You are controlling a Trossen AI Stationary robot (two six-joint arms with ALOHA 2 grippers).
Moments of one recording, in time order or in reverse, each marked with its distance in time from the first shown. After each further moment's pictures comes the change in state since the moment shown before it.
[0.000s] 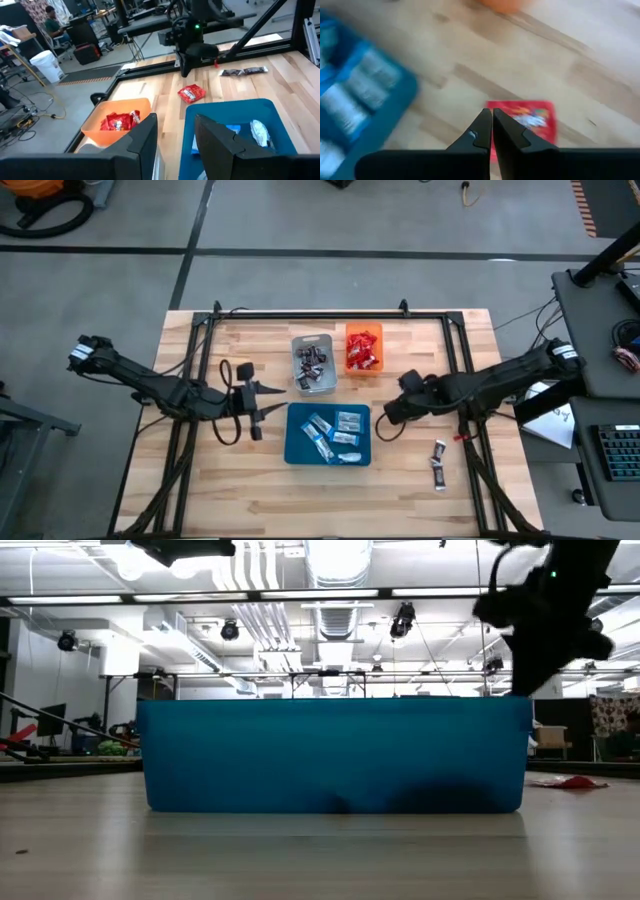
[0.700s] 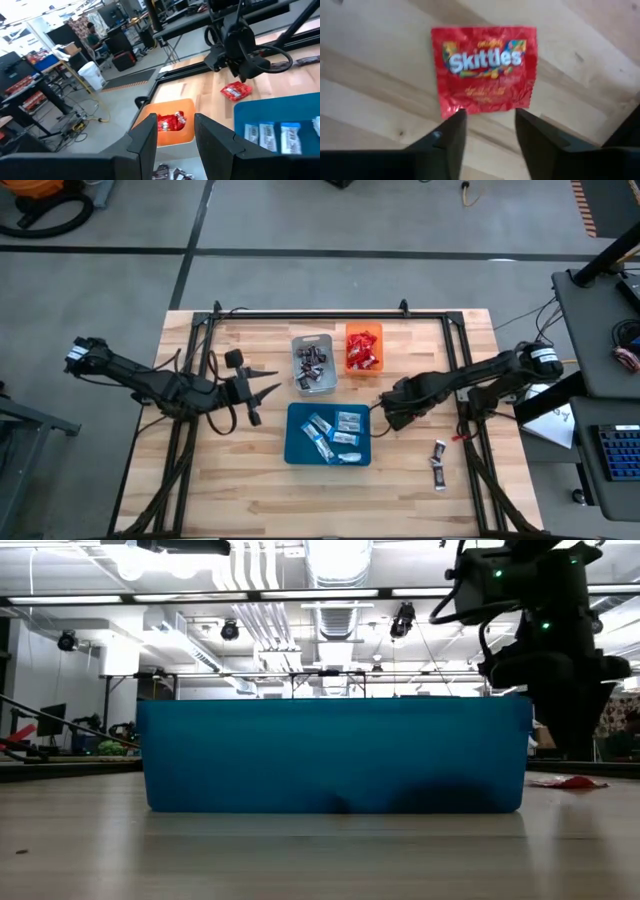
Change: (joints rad) left arm 0.041 -0.075 0.000 -0.015 -0.132 0.184; right arm -0.133 0.216 0.004 -0.130 -0.330 -0.077
